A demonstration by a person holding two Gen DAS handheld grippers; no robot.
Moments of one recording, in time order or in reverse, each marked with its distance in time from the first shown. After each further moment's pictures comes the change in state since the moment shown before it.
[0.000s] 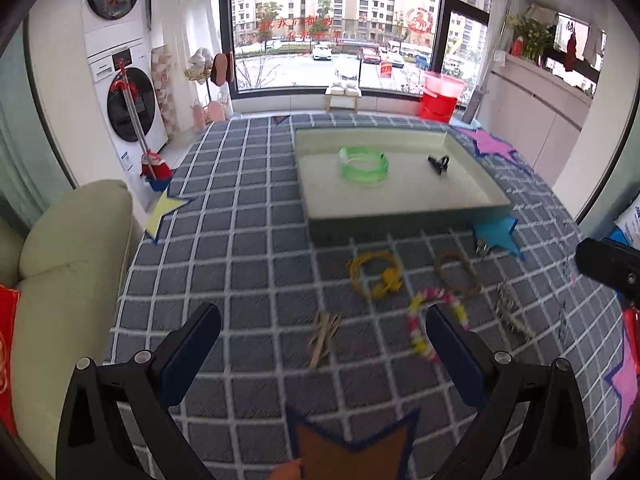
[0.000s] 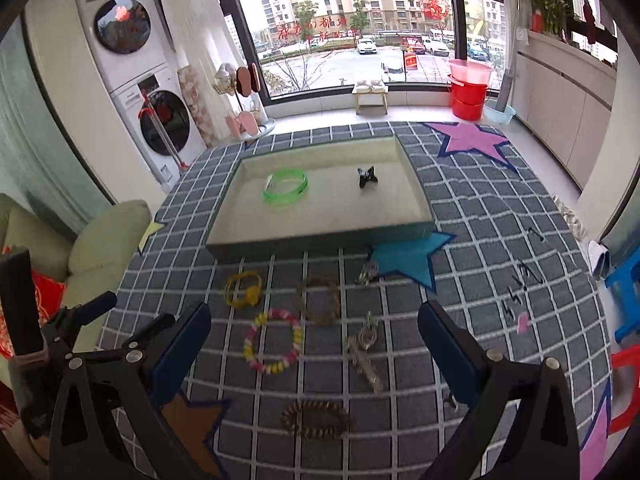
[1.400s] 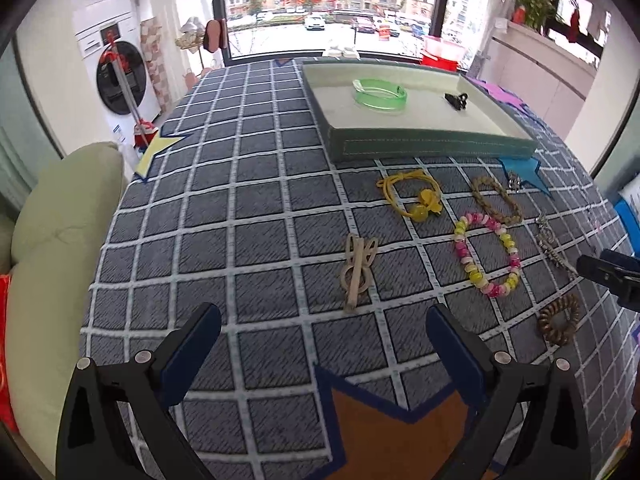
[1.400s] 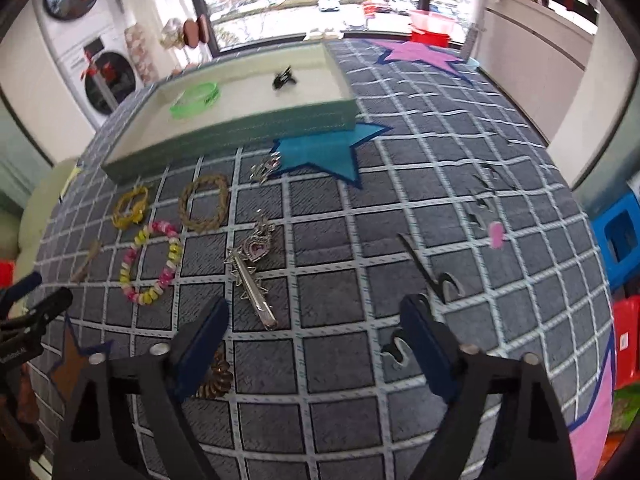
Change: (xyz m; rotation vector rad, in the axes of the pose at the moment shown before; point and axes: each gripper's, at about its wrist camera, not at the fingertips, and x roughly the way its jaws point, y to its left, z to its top) left arm 0.042 0.018 -0.040 0.034 0.118 -0.009; right arm 0.058 -0.060 -0.061 0.029 0.185 -0.152
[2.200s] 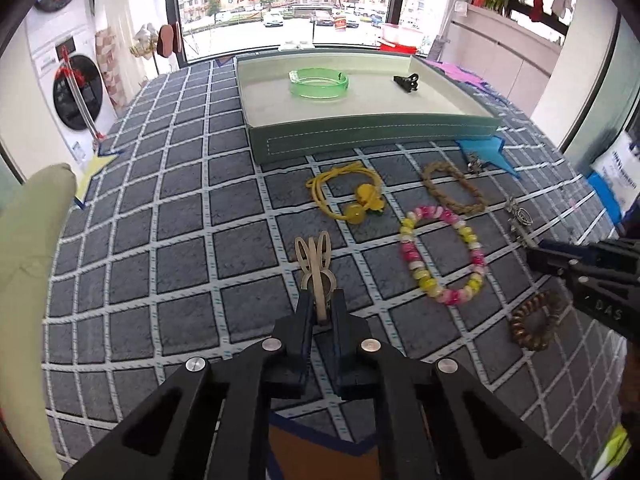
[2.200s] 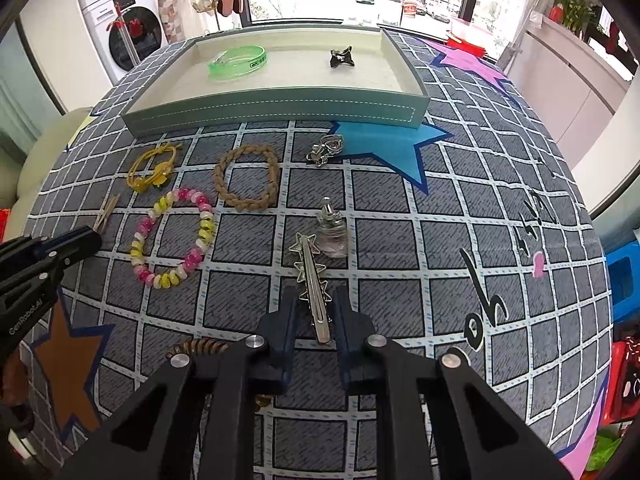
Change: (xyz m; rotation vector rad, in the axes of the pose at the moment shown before) left arm 0.017 -0.029 0.011 0.070 0.024 -0.142; right arm 0.016 0.040 0.002 -0.143 0.048 -0.015
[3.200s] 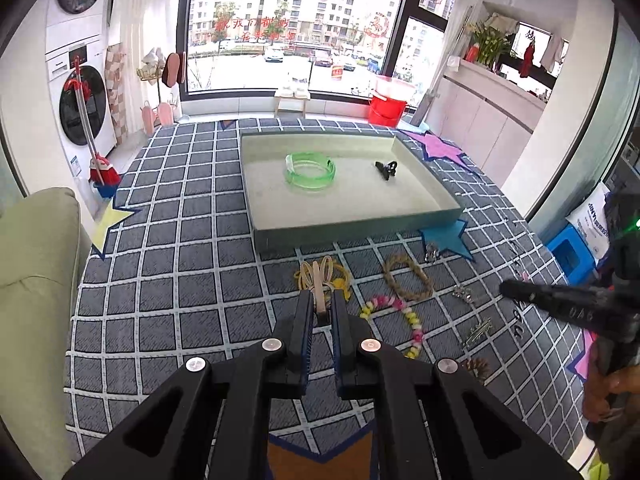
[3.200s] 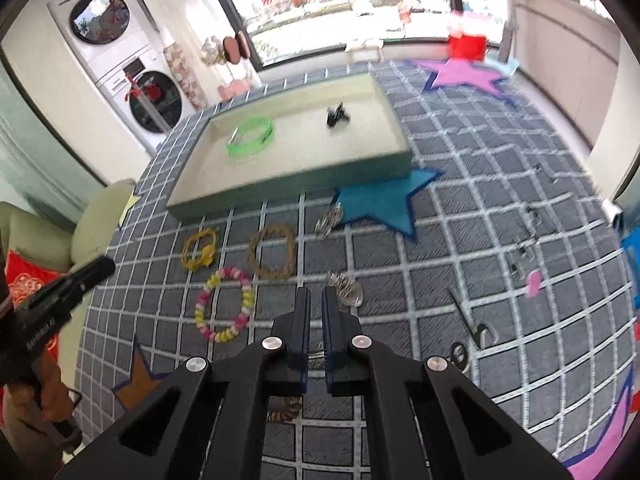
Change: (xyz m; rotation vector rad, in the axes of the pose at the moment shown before) left arm -0.064 0.004 0.035 -0.056 -0.170 -0.064; right arm -0.040 -0.041 0.024 0.153 -0.086 0.227
